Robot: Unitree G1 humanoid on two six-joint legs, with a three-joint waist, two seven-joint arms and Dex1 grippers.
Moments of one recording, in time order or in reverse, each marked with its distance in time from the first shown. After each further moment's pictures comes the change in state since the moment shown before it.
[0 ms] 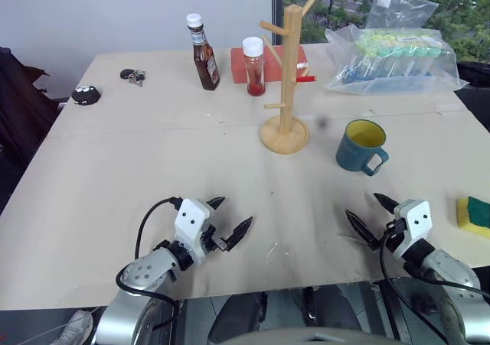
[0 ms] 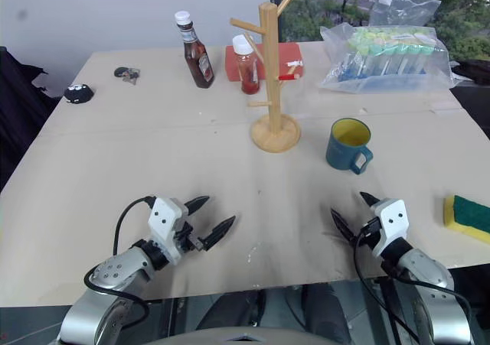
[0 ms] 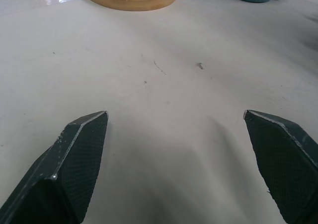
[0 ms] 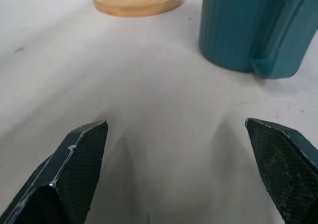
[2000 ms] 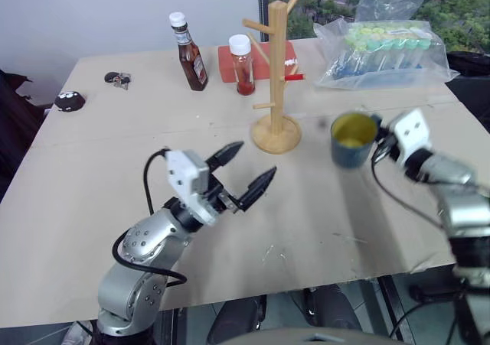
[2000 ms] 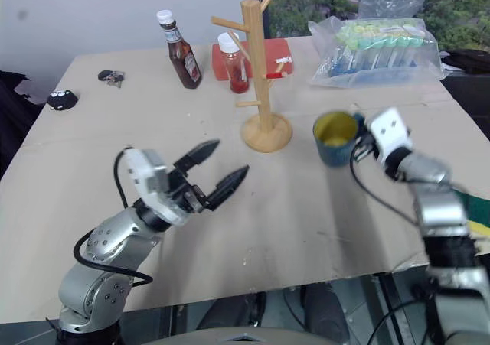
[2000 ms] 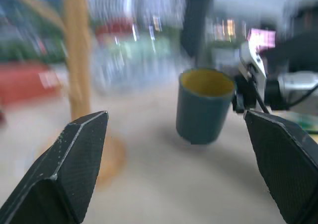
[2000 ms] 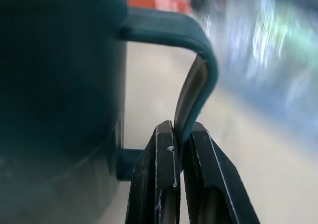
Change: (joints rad) left arm -0.257 -0.176 0.095 -0.213 -0.275 0.013 0.037; right arm -0.837 -0.354 0.077 0.387 -0.128 0.060 0.241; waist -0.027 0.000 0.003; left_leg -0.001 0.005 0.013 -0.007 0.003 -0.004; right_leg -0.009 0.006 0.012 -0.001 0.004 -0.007
